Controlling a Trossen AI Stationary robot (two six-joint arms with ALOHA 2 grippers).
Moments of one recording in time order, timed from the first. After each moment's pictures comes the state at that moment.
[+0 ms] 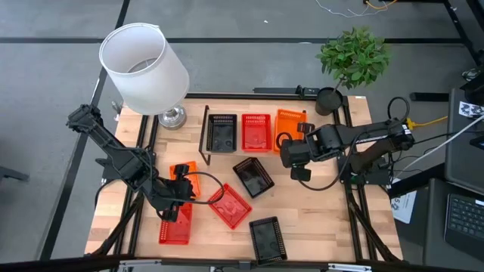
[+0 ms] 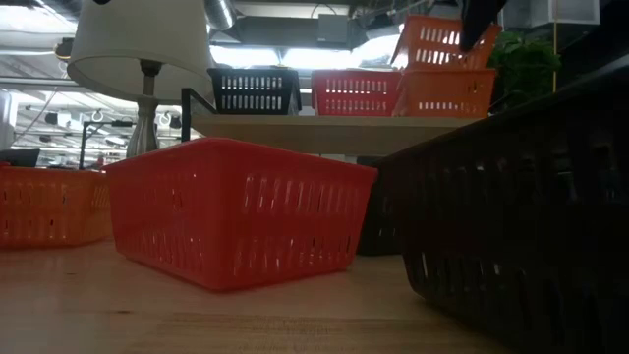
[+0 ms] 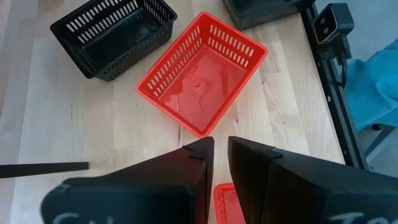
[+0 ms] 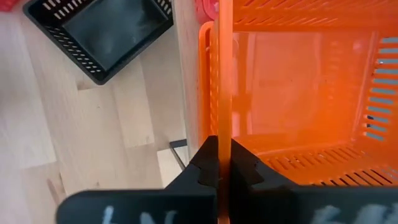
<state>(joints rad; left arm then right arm) -0.69 1.20 1.05 -0.72 -0.37 -0.46 0.23 1.56 1.64 -1.50 0.35 0.32</state>
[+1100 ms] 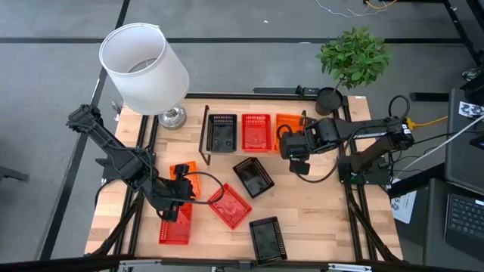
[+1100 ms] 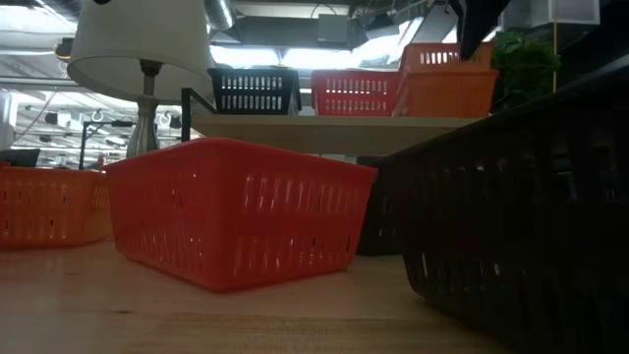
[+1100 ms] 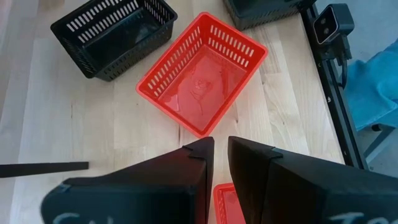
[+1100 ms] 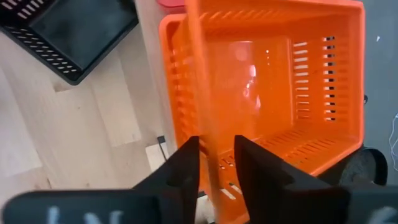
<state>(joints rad) -0.69 1.20 1.05 -0.72 -0.37 -0.46 0.16 1.56 1.64 -1.53 0.35 0.34</state>
